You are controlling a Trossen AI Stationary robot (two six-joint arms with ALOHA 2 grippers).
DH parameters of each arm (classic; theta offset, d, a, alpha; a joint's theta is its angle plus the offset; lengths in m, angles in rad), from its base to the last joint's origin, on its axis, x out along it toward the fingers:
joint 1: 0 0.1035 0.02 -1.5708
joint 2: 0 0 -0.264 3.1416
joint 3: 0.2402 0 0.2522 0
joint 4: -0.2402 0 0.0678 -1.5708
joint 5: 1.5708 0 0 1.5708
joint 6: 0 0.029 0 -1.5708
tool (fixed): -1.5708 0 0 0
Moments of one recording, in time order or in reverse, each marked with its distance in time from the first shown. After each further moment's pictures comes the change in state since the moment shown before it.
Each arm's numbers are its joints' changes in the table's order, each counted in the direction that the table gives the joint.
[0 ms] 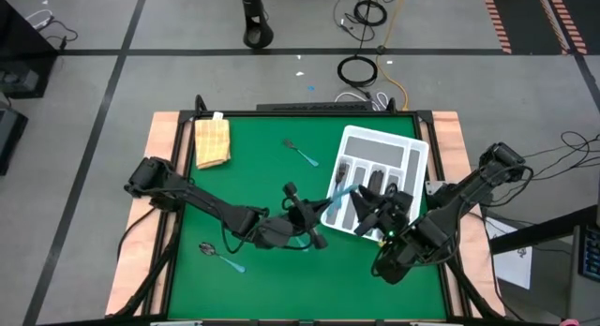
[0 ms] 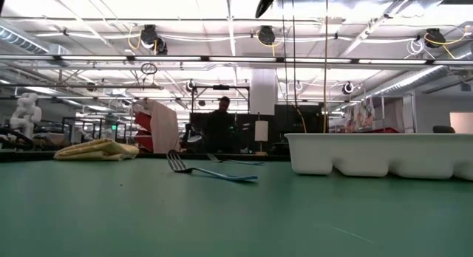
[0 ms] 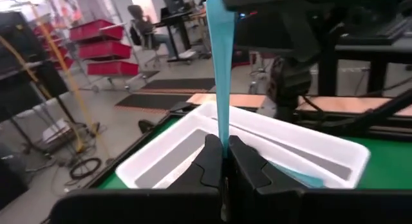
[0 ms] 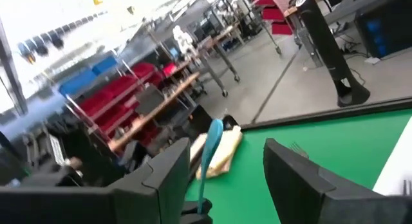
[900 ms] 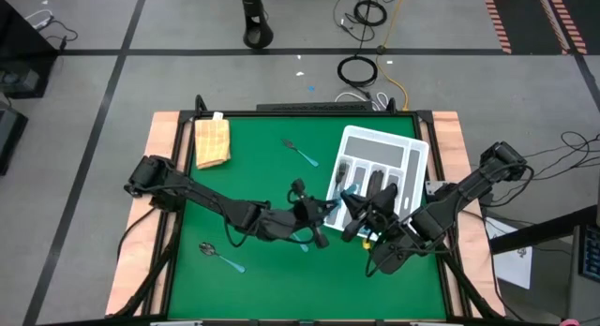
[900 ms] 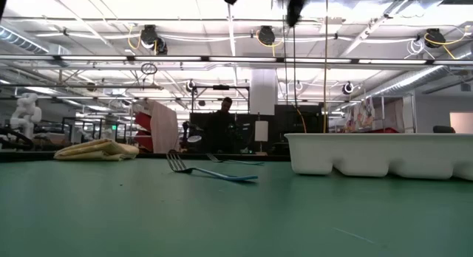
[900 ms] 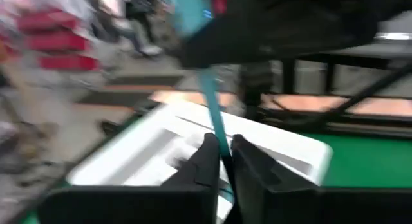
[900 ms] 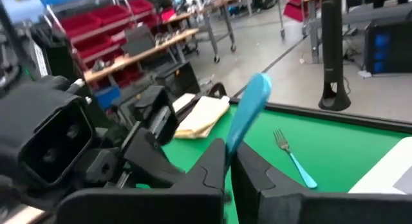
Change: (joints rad) left arm 0.026 -0.004 0.001 -0.040 -0.218 -0.067; right arm -0.079 -0.017 0.000 0.269 0.198 -0.608
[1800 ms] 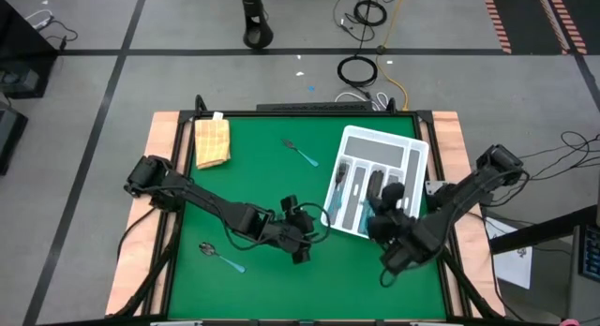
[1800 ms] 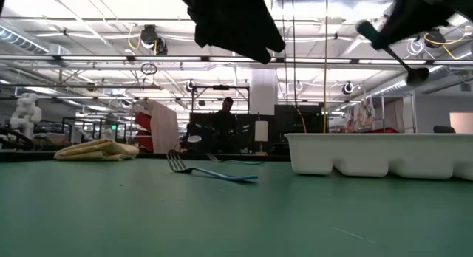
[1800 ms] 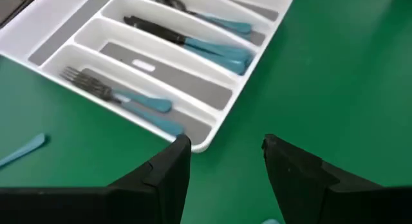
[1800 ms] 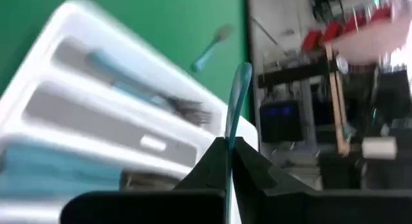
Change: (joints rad) left arm -0.011 -0.015 -0.002 -0.567 -0.218 -0.357; right arm 0.093 0.054 -0.083 -0.825 0.334 -0.550
